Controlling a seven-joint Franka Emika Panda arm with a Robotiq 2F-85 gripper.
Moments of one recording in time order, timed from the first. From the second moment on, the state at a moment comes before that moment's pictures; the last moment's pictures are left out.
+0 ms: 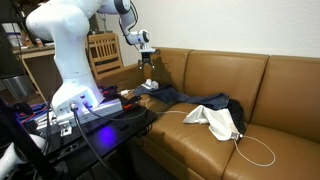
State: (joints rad) arm 0.33 1.03 0.16 -1.30 -0.31 1.92 -0.37
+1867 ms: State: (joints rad) arm 0.34 1.50 0.15 -0.85 -0.29 2.27 -0.67
